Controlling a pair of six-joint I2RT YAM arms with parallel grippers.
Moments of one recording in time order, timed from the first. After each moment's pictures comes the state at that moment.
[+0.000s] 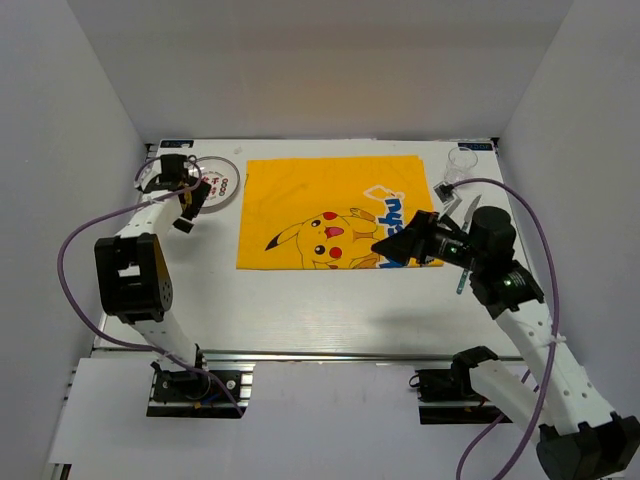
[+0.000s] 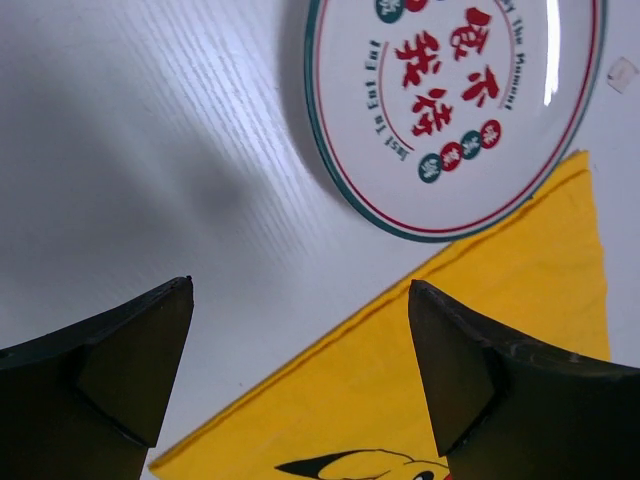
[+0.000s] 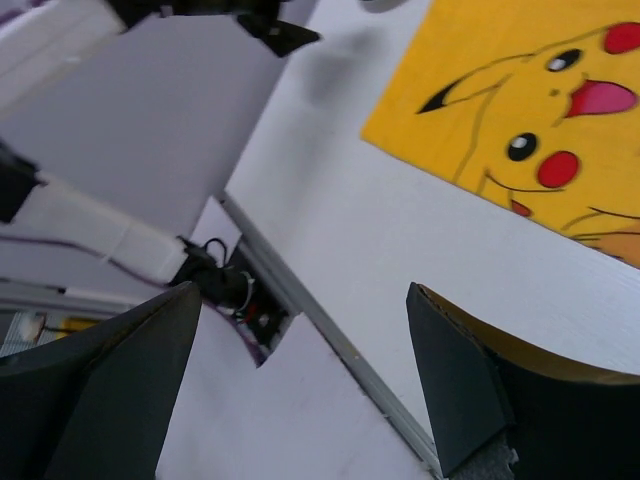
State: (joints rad) left arm 0.06 1.74 1.31 -0.49 -0.25 -1.01; right arm 0.34 0.83 0.81 -0.26 -0.67 0.63
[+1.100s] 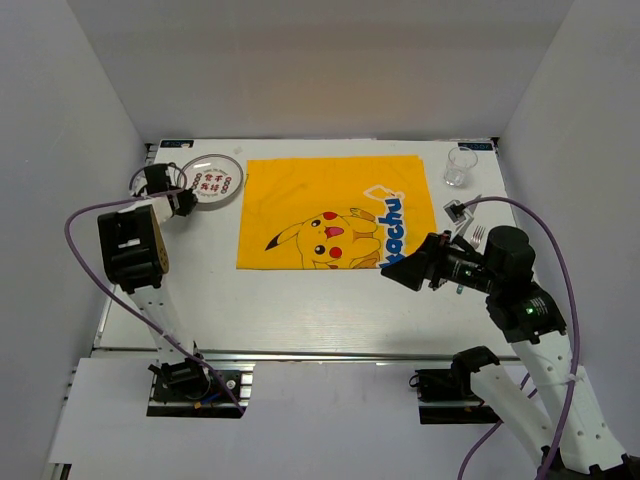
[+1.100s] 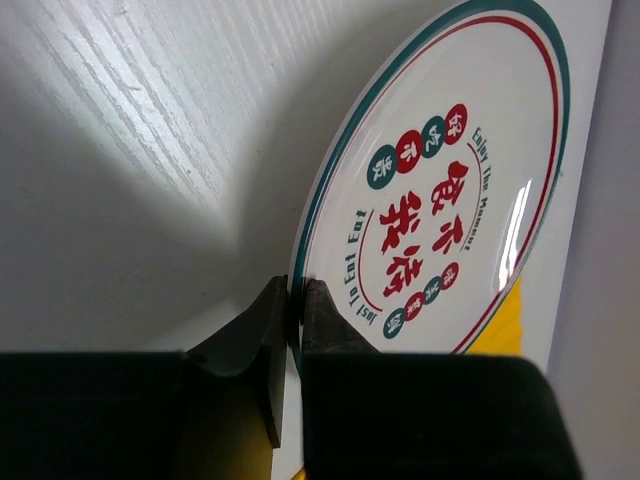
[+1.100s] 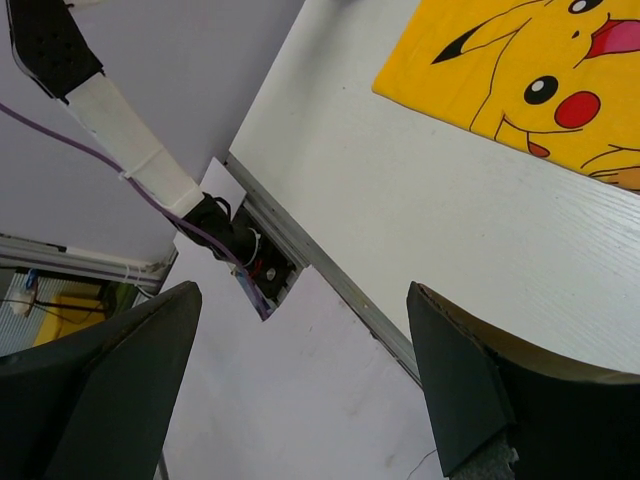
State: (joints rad) left arm 0.23 2.06 1.33 -0.07 0.01 -1.06; right arm 0.34 0.63 0.83 -0.50 -0.72 0.59
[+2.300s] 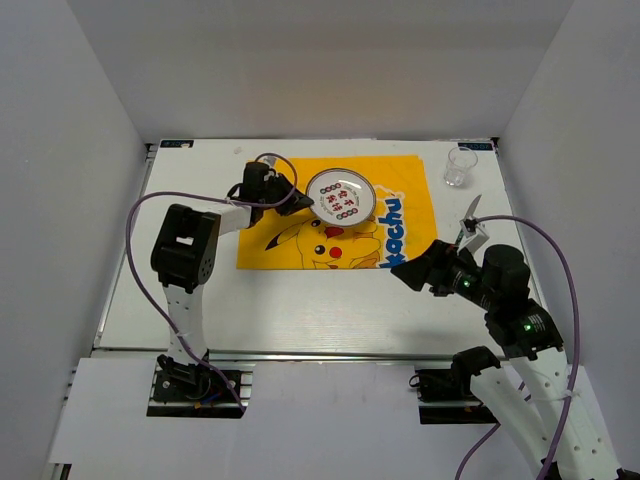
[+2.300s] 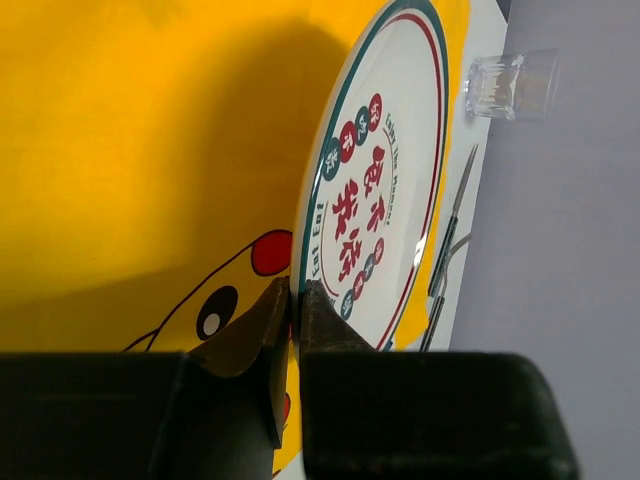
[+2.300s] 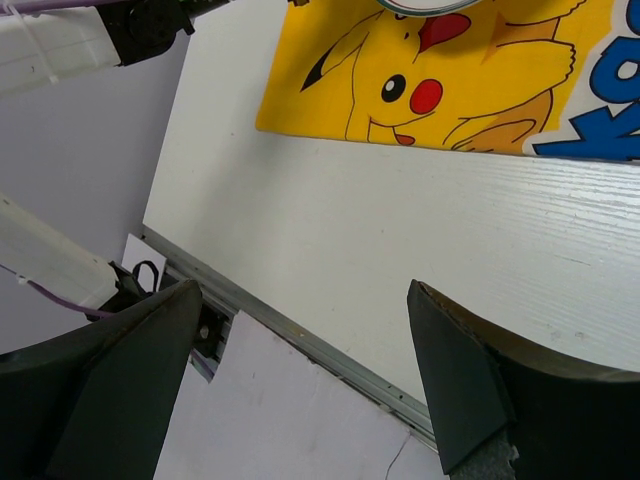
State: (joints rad) left arm -0.31 2.08 1.29 0.25 0.46 -0.95; right arm 0.34 0.51 0.70 -0.57 -0.41 0.64
